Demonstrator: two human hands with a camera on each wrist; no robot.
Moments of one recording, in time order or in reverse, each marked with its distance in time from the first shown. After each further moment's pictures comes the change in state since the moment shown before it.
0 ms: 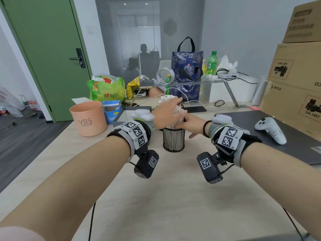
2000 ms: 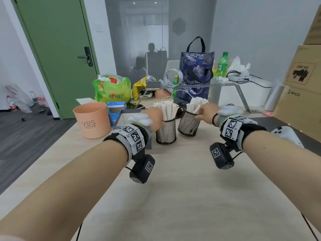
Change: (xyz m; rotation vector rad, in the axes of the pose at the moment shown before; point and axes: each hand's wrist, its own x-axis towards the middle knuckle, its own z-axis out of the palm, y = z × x) left_hand 0.007 -0.042 -0.015 0.435 -0.086 -0.425; right_hand 0.063 0.012 -0.053 -0.579 0.300 -0.001
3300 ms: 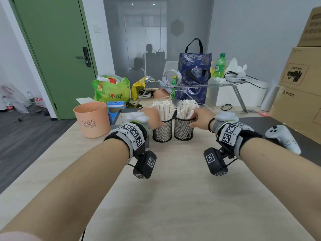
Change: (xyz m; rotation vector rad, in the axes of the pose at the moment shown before) left_hand -0.002 -0.001 0.003 0.078 0.024 -0.044; right_hand -0.018 -0.011 0.019 0.144 0.037 -0.059
